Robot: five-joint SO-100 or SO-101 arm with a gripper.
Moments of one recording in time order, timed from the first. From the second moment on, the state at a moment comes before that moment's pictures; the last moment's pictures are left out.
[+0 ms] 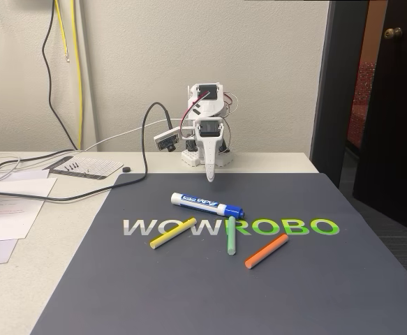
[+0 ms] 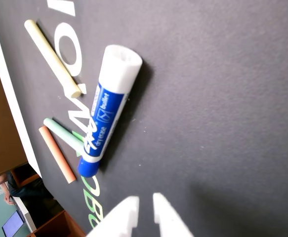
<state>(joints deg) -13.4 188.6 174.4 59.9 0.7</state>
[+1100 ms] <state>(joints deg) -15.3 188.6 174.4 59.9 0.7</state>
